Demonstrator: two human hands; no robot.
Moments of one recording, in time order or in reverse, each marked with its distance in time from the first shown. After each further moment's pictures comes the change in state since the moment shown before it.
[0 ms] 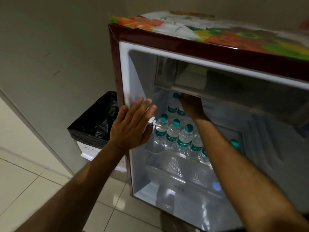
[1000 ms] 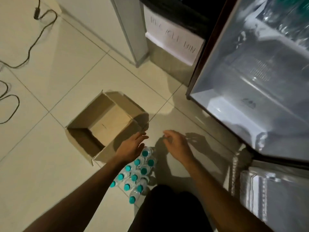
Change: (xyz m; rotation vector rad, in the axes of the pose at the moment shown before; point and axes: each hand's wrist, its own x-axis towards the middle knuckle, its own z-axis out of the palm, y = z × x) left_hand -0.457 0.122 -0.256 -0.484 -1.385 -0.850; right_hand -0.497 0.136 0.230 0.014 -0.962 0.184
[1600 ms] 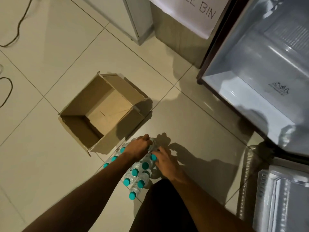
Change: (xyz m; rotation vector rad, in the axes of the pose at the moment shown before) left_hand 0.017 -0.023 0.094 0.184 -0.305 -0.051; right_hand -0.010 0.094 0.141 -0.399 -0.344 -0.093
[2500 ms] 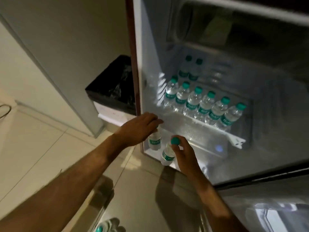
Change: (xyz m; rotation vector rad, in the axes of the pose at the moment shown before) left_hand 0.025 0.220 -0.440 0.305 0.875 0.946; right_hand -0.185 -0.012 -0.392 0.761 0.972 -0.062
